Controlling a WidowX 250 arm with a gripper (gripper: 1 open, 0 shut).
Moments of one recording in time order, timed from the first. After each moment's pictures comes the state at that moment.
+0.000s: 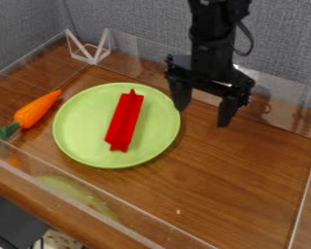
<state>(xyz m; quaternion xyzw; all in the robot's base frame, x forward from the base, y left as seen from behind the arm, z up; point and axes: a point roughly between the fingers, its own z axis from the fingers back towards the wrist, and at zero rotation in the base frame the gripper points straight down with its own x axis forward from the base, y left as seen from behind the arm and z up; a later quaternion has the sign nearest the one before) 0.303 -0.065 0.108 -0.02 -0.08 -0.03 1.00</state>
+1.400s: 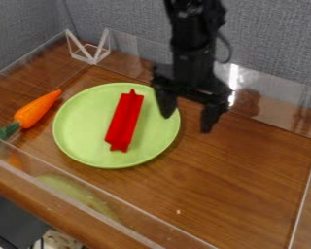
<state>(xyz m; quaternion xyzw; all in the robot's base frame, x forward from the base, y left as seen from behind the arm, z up) 0.305 -0.038 0.083 -0.02 -0.07 -0.02 1.00</state>
